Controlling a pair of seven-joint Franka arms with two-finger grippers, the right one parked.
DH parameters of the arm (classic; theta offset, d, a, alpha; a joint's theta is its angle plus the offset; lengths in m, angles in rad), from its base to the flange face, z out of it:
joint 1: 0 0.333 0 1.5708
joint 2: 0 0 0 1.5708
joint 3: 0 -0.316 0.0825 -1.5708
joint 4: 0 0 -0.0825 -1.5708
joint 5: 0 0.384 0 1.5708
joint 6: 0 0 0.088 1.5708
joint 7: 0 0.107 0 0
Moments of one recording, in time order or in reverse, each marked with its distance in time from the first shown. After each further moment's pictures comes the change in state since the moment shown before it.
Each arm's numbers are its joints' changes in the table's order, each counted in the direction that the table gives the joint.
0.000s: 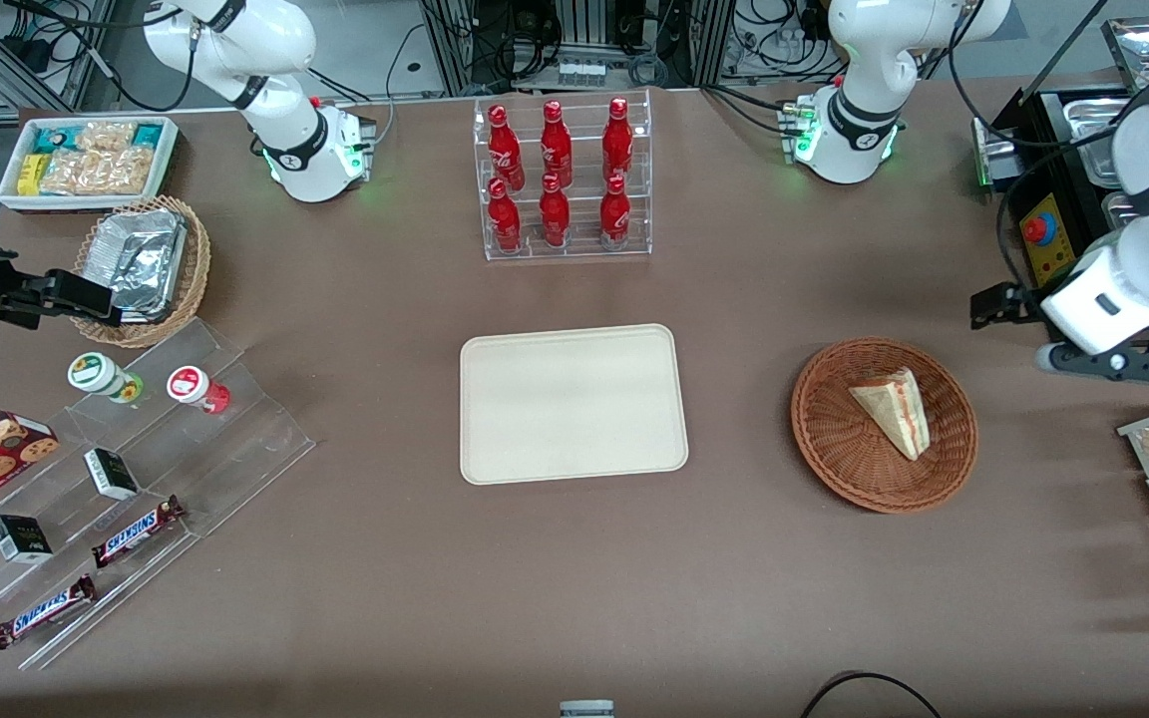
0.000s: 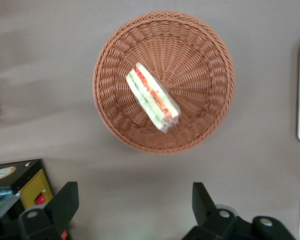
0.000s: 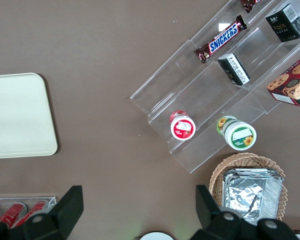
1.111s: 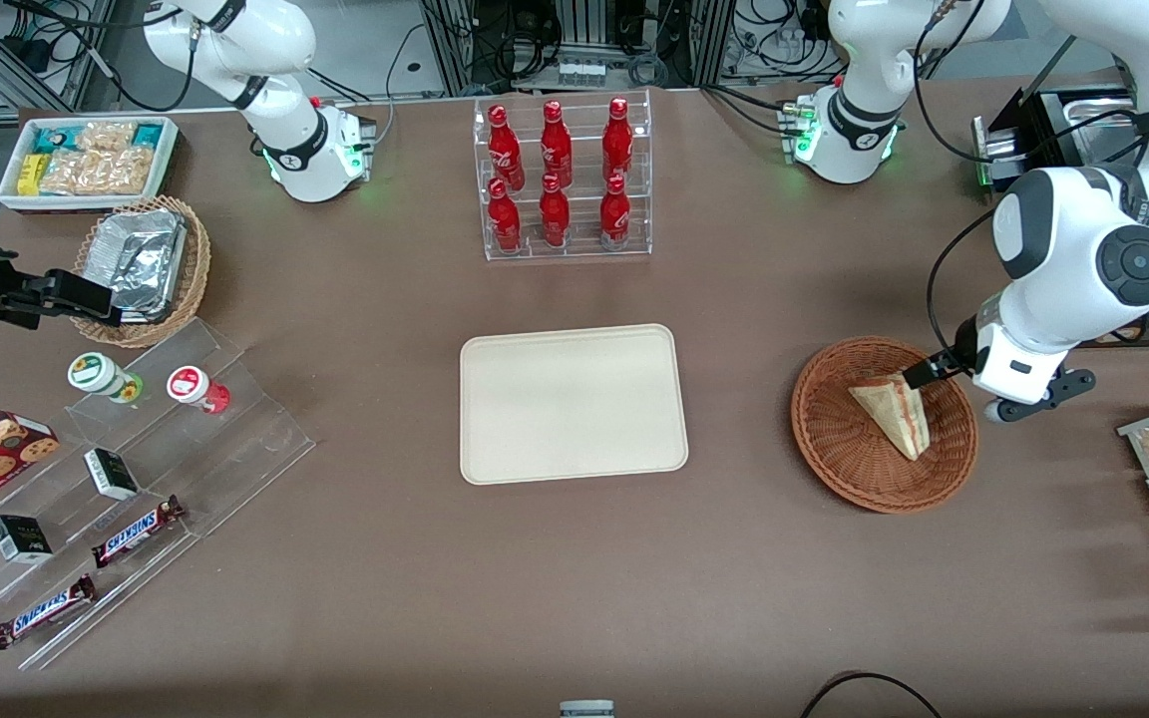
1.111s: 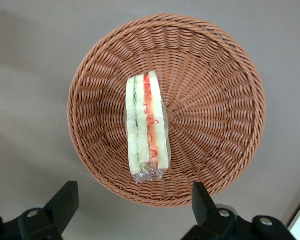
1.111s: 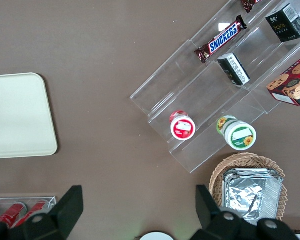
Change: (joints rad) arm -0.017 -0.049 0.018 -0.253 -0.031 0.365 -0.616
